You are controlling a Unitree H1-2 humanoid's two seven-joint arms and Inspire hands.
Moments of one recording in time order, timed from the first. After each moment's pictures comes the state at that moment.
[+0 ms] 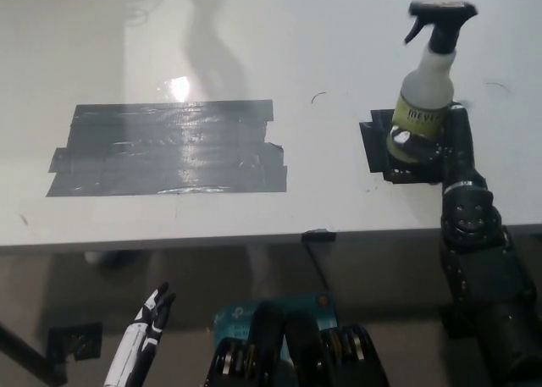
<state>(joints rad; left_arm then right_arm) 0.04 0.13 -0.04 0.22 0.17 -0.24 -0.02 -0.74 -0.09 -0.05 0.77 -0.18 -0.04 -0.28</state>
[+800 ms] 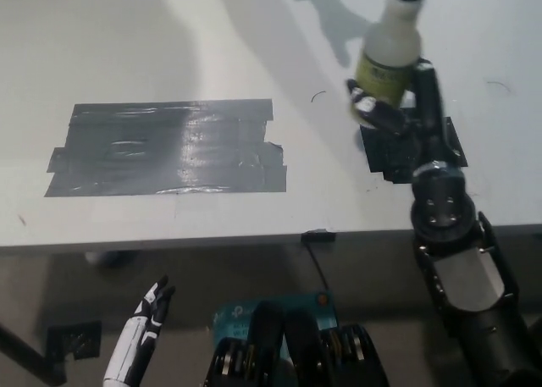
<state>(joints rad) 0.02 0.13 -0.04 0.22 0.17 -0.24 -0.02 -0.71 -0.06 0.11 0.44 -0.24 0.01 -0.28</state>
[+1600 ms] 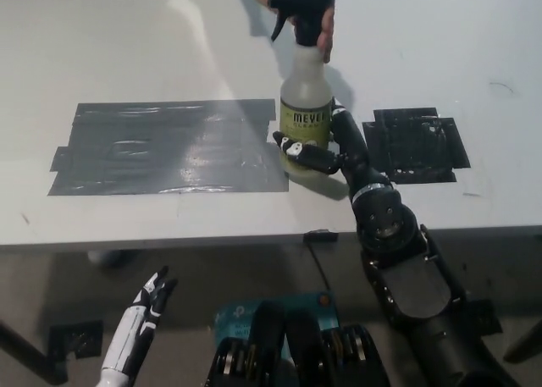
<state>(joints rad) 0.00 0.15 -0.04 0.21 0.17 -0.24 -0.02 -0.73 0.05 0.12 0.60 -0.21 0.09 -0.14</state>
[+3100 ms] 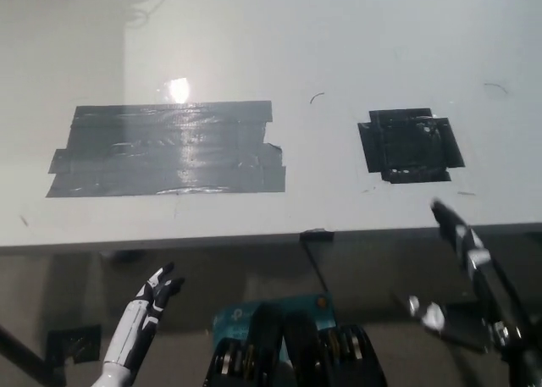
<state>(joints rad) -0.02 0.16 -0.05 0.21 0.17 -0.24 -0.02 0.06 -0.23 0.11 -0.34 -0.08 0.04 0.12</state>
